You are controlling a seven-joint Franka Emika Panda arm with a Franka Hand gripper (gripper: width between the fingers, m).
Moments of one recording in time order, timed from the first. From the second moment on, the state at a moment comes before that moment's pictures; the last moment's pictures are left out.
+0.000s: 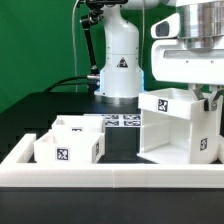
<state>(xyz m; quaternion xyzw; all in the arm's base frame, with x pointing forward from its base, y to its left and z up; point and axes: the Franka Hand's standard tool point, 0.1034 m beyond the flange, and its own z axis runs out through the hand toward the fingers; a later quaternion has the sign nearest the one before) 0.593 0.100 0.101 -0.90 0.43 0.02 0.05</state>
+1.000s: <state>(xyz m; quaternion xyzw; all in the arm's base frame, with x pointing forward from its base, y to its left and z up) 0.625 0.094 0.101 -0.75 0.65 0.04 0.09</state>
